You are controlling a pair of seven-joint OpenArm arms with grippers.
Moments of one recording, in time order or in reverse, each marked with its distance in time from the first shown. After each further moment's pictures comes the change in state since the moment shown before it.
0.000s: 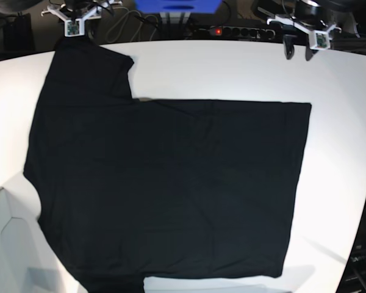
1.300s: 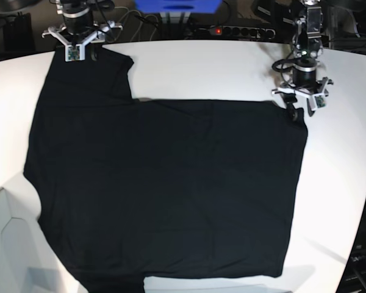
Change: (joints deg) left arm -37.8 3.3 3.1 -34.0 -0.7 -0.8 -3.3; right arm 10.1 -0.2 -0.1 -0.1 0.0 0.0 -9.2
